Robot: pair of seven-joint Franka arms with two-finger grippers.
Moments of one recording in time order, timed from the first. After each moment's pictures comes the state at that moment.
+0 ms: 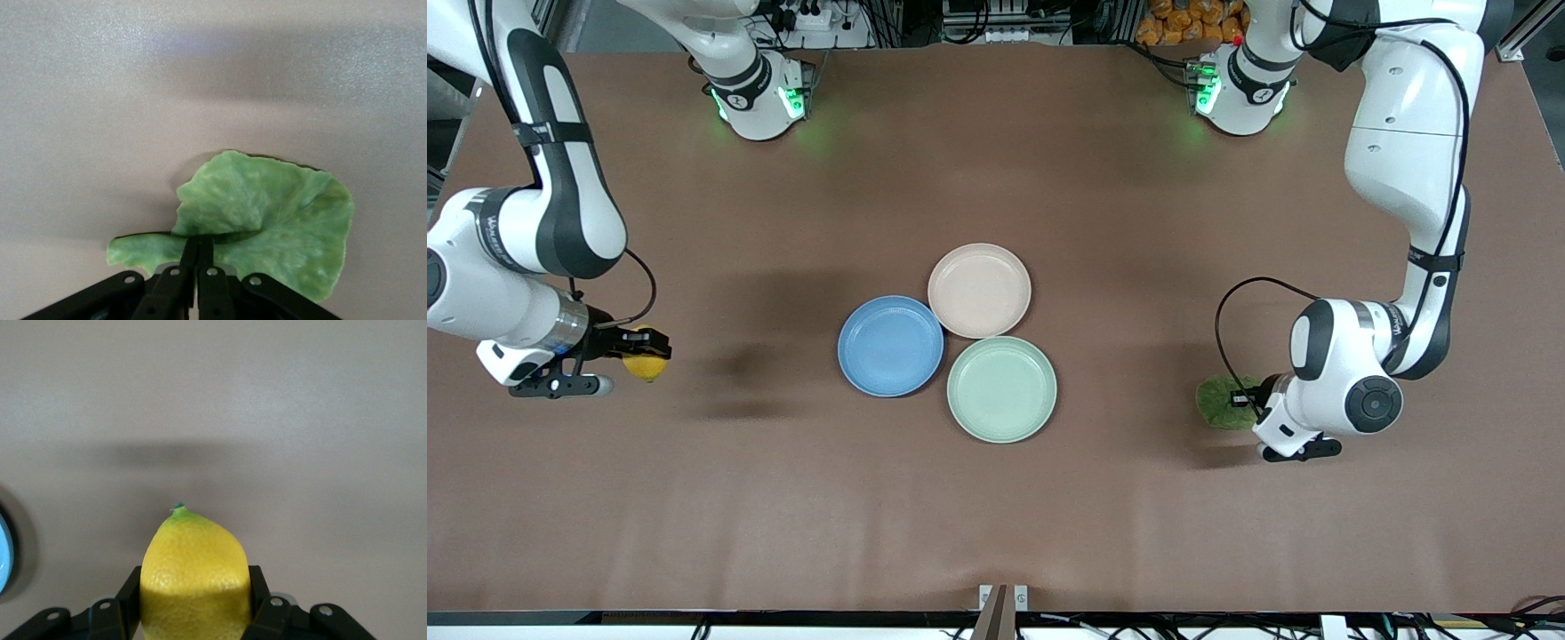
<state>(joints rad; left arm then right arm) -0.11 0.79 -0.01 -1.49 -0.04 2.05 -0.19 -0.12 0.31 0.05 -1.86 0.03 2.10 -0.10</state>
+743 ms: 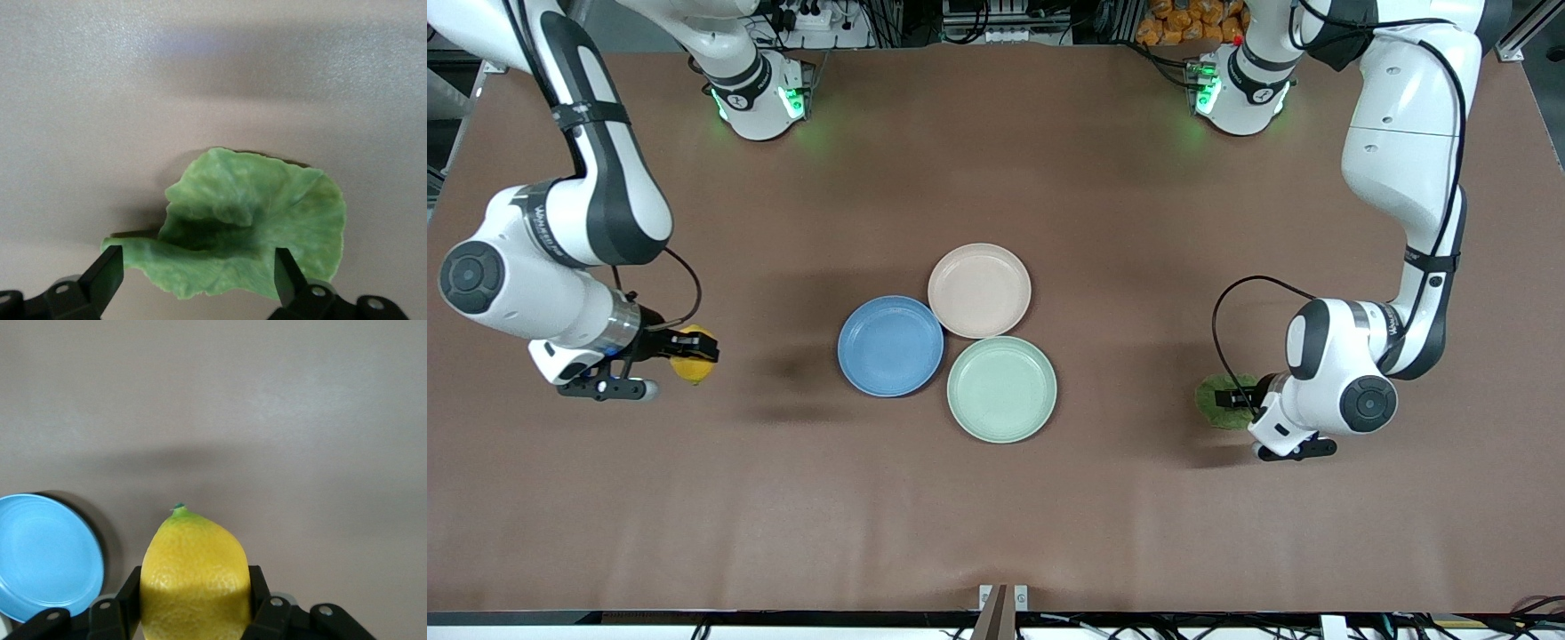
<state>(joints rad) -0.12 0.79 -0.02 -1.49 -0.04 2.05 -0.19 -0.11 0.31 0.19 -1.83 0.04 2.09 0.13</state>
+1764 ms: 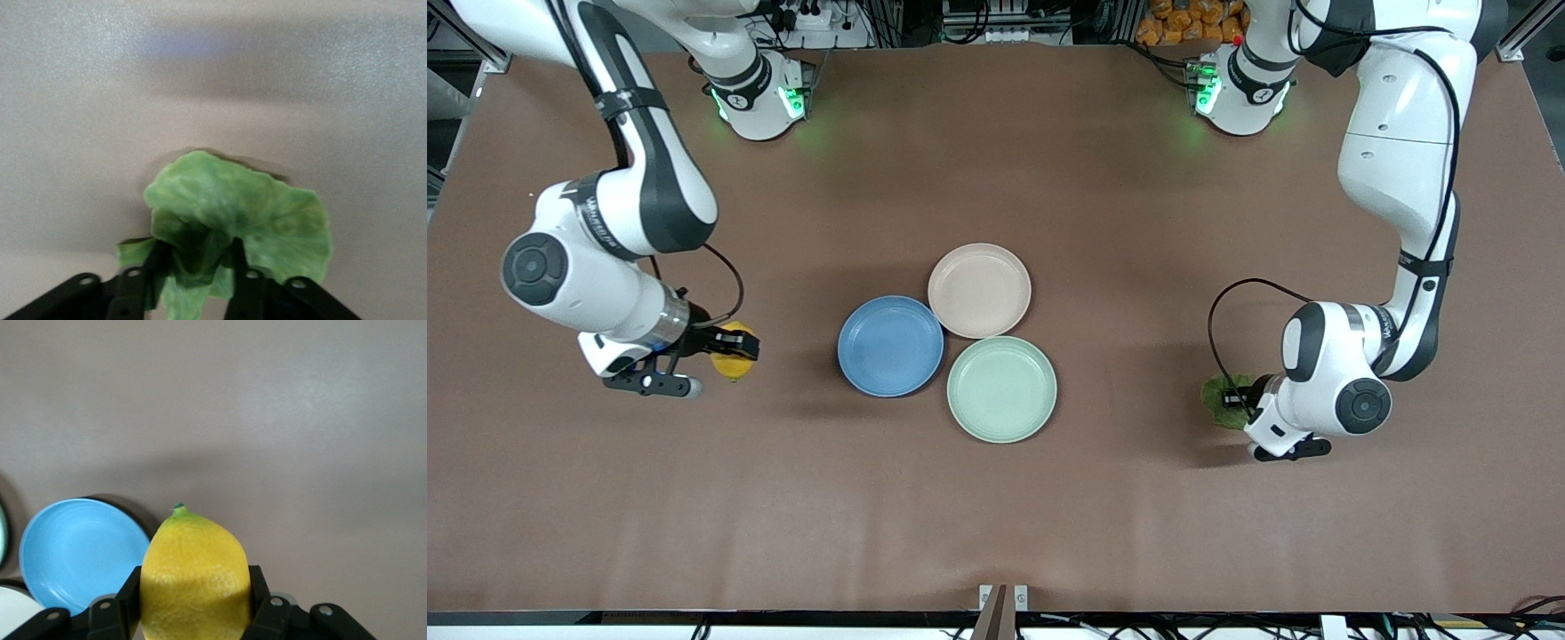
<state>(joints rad) -0.12 0.81 -0.02 -1.48 -0.05 2.06 -0.19 -0.03 0.31 0.23 -1.82 0.04 2.10 0.33</state>
